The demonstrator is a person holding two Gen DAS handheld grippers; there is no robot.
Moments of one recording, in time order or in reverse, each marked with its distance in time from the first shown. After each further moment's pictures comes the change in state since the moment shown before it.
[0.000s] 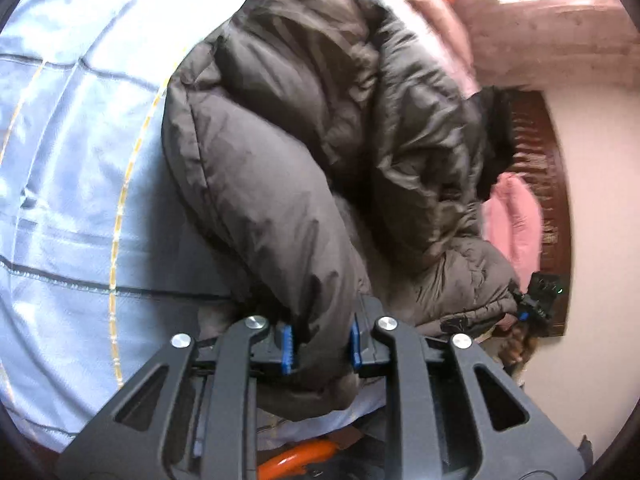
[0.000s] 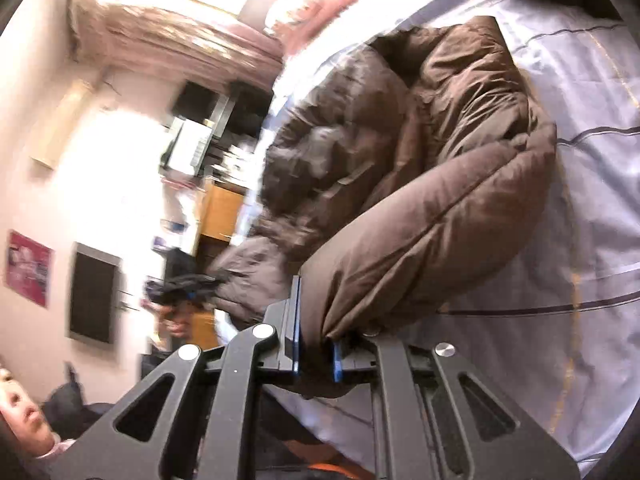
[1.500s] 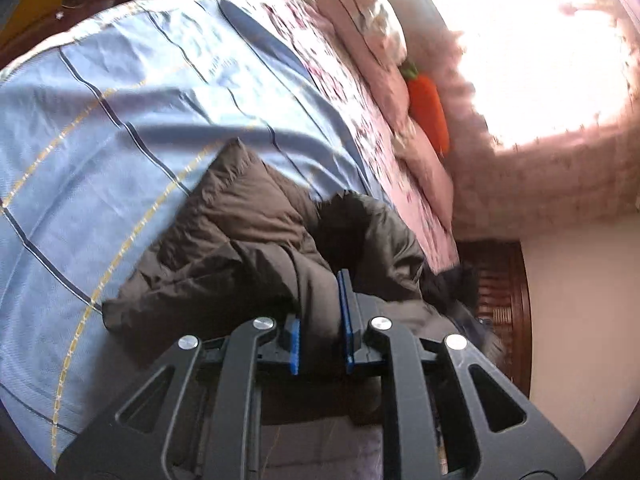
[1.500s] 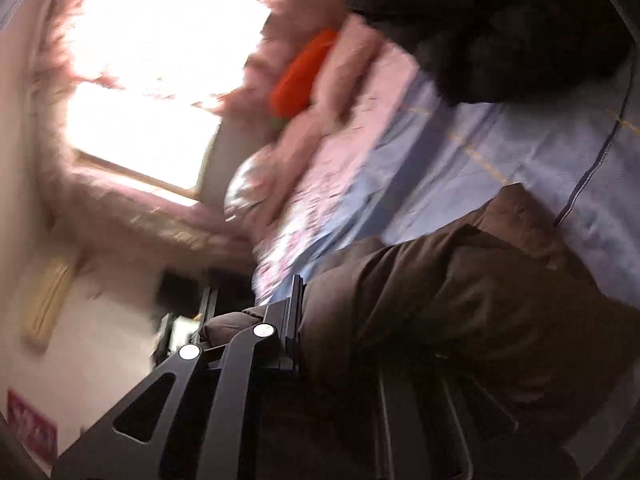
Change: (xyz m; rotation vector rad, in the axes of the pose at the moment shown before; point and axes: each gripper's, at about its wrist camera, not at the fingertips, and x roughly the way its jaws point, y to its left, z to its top) left arm -0.061 -0.063 0.111 -0.223 -0.528 -0.125; right arm 0.042 -0.045 0.198 0.308 -0.655 -0.001
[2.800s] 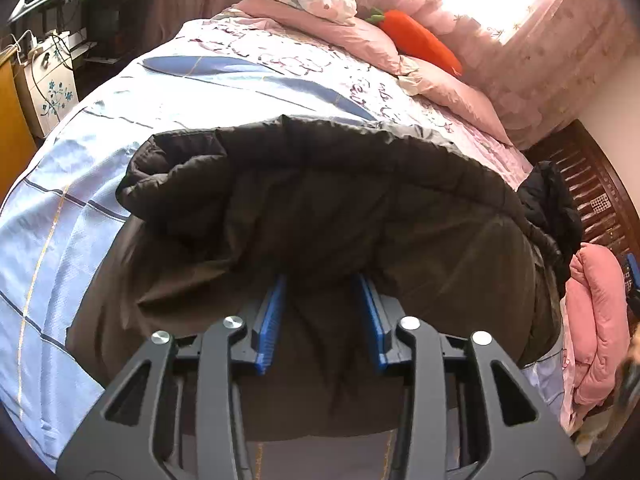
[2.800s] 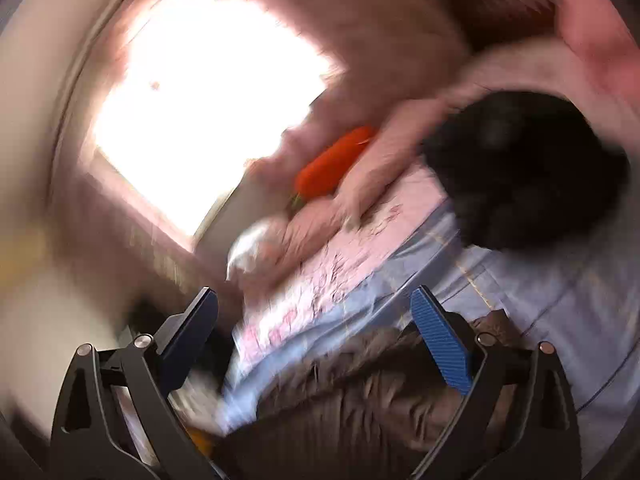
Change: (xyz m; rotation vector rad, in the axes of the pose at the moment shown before) left arm 0.086 -0.082 -0.065 0.498 -0.002 0.309; right arm -0.089 0.129 -0.016 -0.386 -0.243 -0.069
